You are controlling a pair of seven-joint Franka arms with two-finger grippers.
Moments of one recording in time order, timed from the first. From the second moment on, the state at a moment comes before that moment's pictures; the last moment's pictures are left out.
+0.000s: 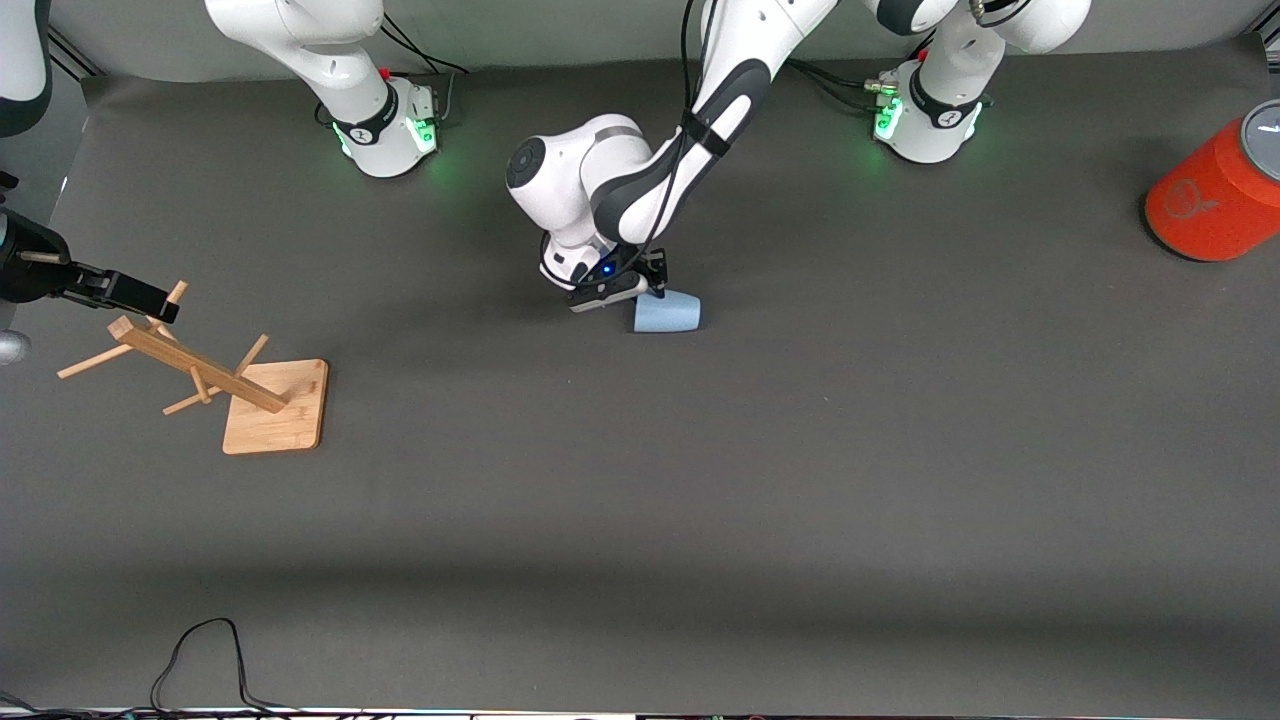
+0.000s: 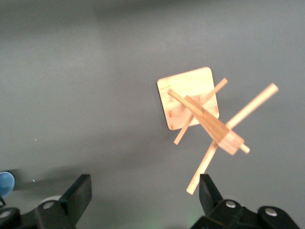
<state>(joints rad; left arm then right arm) -1.02 0.77 -0.06 -1.37 0.31 1.80 -1.28 -0.02 0.03 -0.03 -1.60 0.00 1.57 0.10</state>
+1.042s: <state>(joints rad) -0.72 0.65 -0.05 -1.32 0.12 1.63 -0.95 -0.02 0.02 -0.03 -1.59 0.00 1.61 -0.07</state>
